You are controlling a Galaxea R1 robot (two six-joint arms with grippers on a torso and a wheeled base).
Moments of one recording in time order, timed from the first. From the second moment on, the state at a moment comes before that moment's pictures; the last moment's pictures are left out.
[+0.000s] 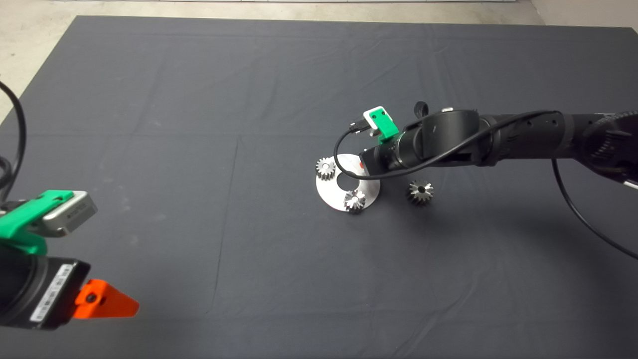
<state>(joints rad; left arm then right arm) -0.78 1.84 -0.37 -0.16 1.46 -1.39 0.26 2.63 -1.10 -0.89 -1.38 1.21</state>
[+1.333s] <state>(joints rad) -0.78 1.84 -0.37 -0.16 1.44 -1.38 0.25 2.63 -1.07 -0.89 -1.39 1.23</state>
